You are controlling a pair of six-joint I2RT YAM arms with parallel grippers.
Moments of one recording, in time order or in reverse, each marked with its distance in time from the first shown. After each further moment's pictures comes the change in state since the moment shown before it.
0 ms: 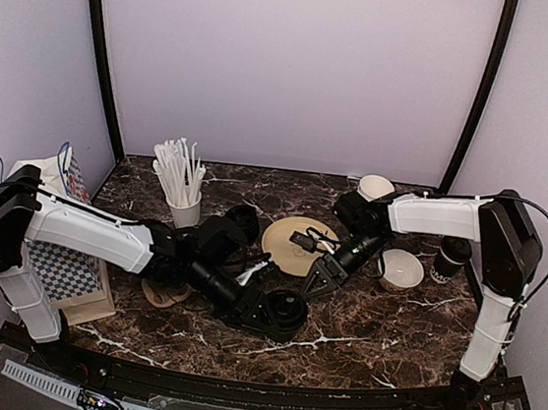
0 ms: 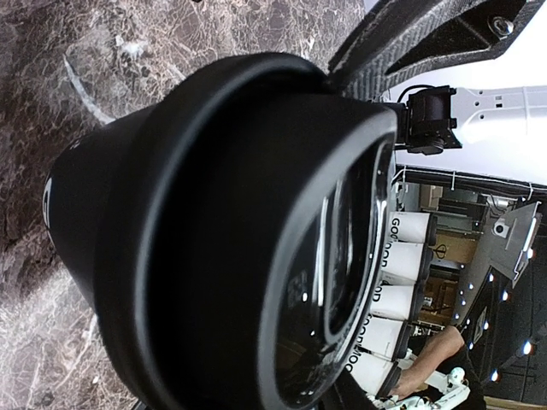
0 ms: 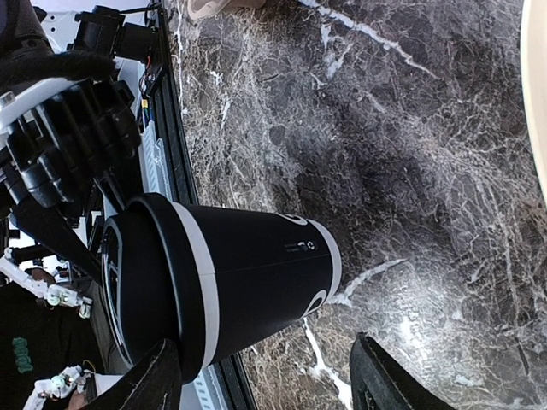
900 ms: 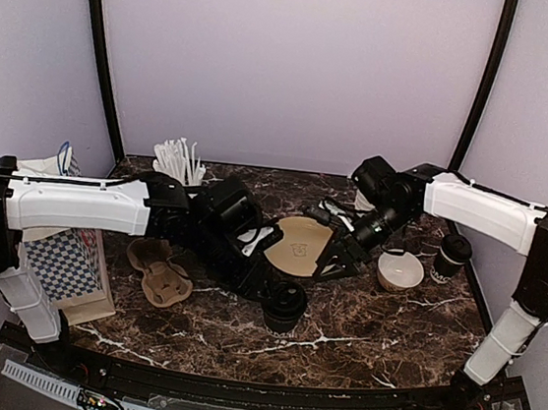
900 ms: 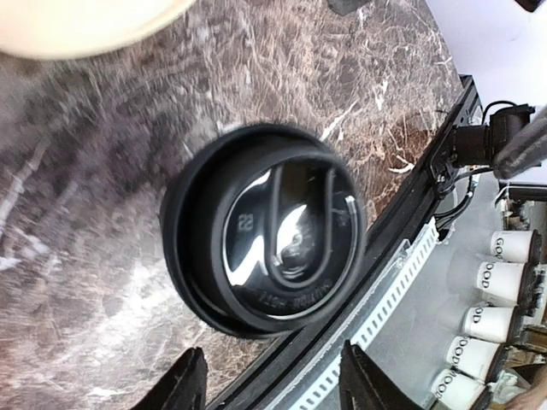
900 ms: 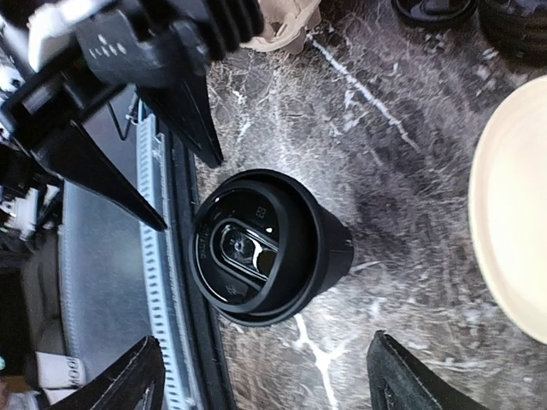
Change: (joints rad) left arm -0.025 -0.039 0.354 -0.550 -0.330 0.286; right arm -0.006 -0.206 0.088 -0.136 0.109 -0.166
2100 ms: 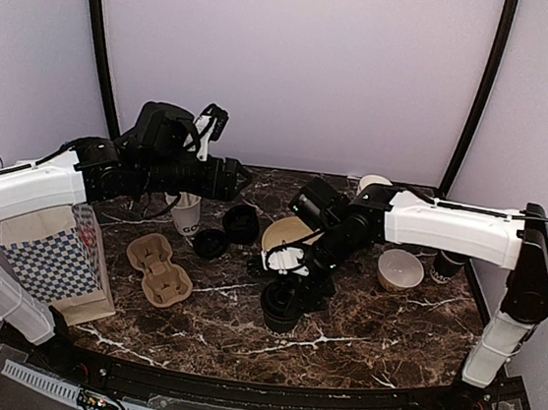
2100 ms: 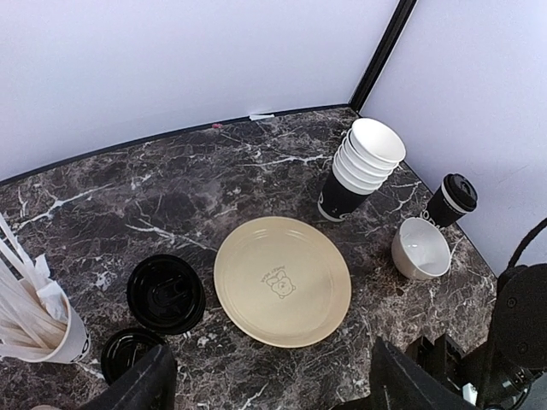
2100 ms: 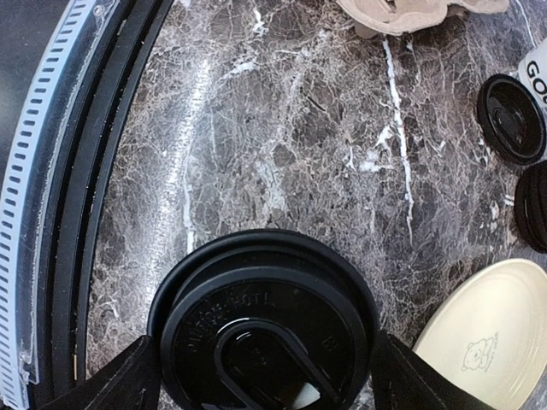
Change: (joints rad) left arm 0.208 -0.267 -0.011 0.291 -0.482 0.229; right arm 0.338 0.059 0.050 0.104 0.460 -0.376
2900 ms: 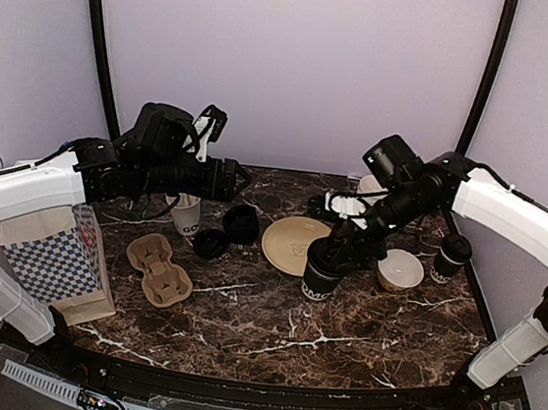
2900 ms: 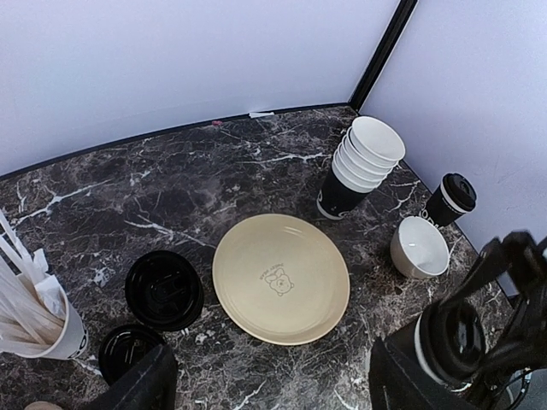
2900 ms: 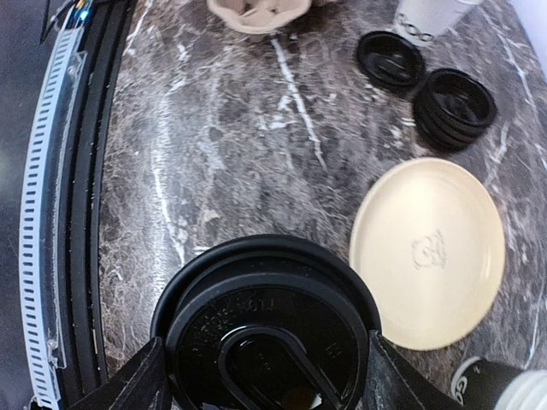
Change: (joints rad) left arm 0.000 -0.006 -0.009 0.000 0.003 -0.015; right arm -0.202 -0.209 0.005 -0.119 -0.043 0.077
